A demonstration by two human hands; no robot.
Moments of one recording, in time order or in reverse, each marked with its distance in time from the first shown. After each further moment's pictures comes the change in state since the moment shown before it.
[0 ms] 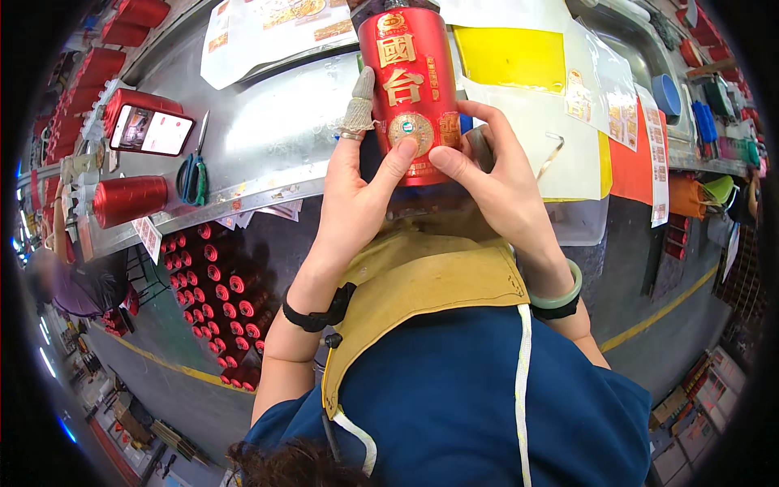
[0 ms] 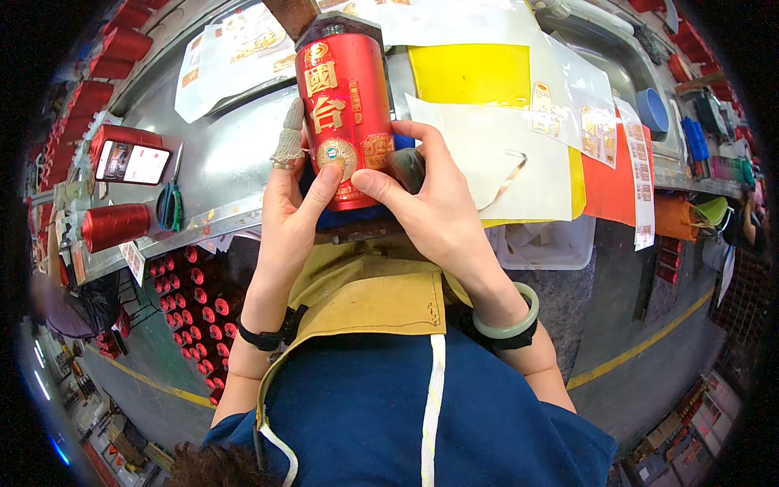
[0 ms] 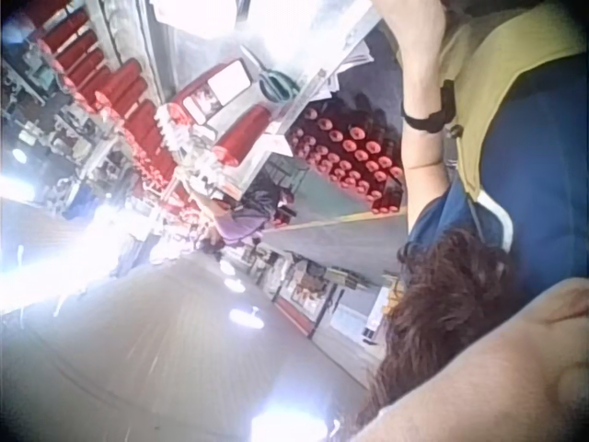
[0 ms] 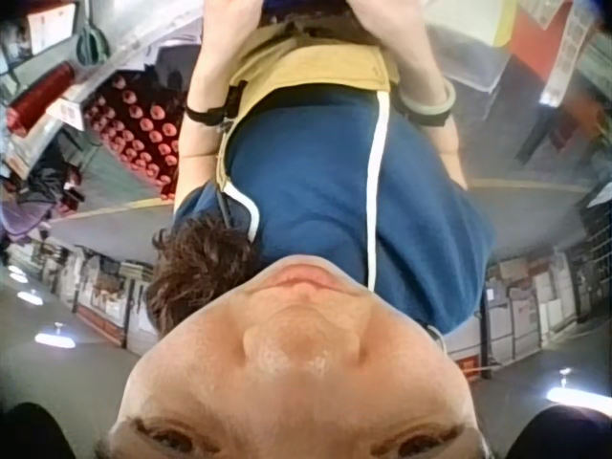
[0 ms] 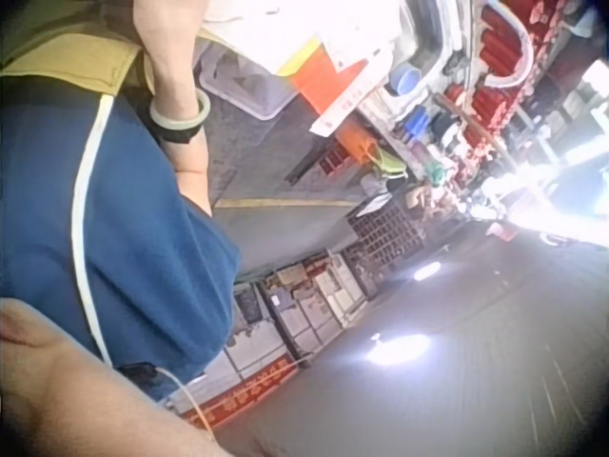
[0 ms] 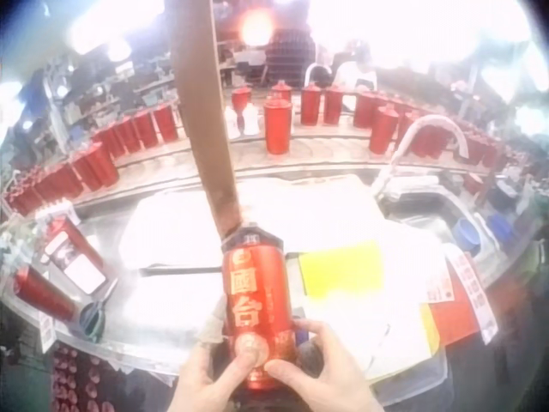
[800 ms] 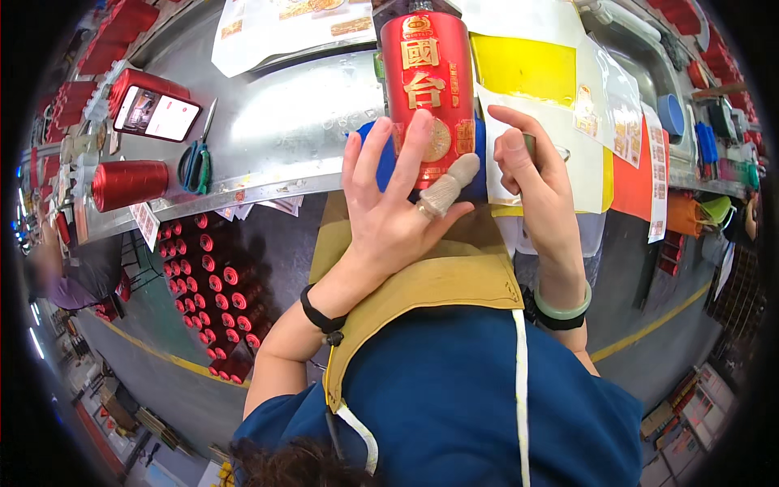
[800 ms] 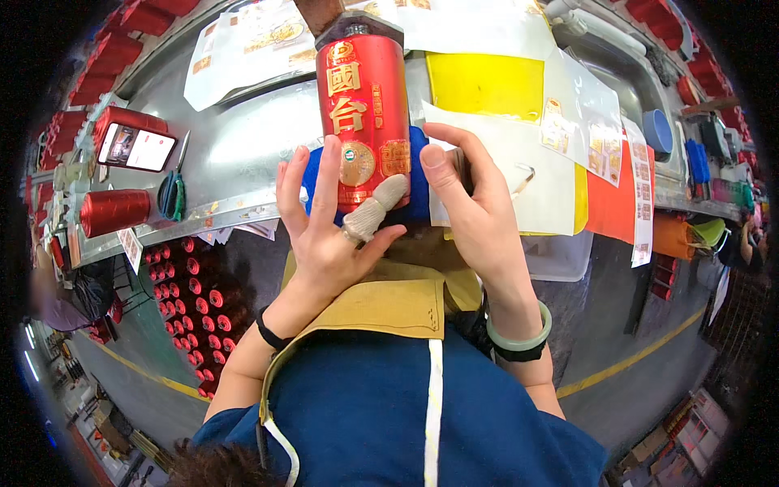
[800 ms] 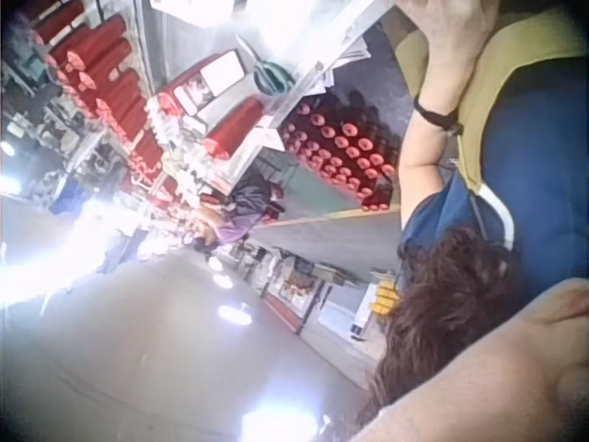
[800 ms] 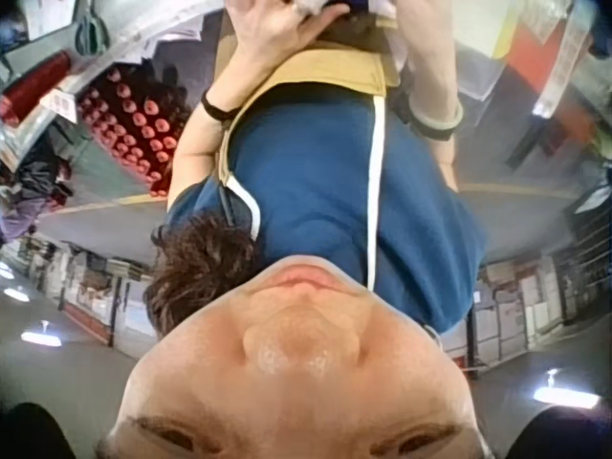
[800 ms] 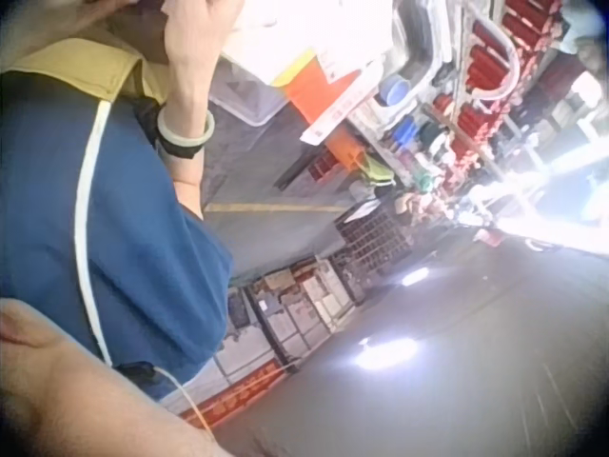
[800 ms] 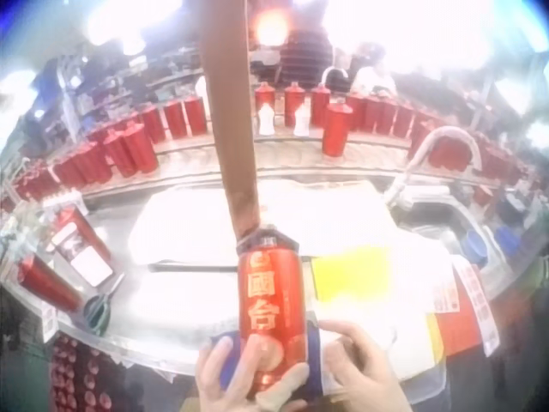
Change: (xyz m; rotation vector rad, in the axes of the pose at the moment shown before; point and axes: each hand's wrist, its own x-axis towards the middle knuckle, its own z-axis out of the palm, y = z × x) left_hand -0.027 -0.007 0.020 1.125 0.188 0.691; right_hand -0.003 -0.003 -0.019 0.106 0.041 -0.052
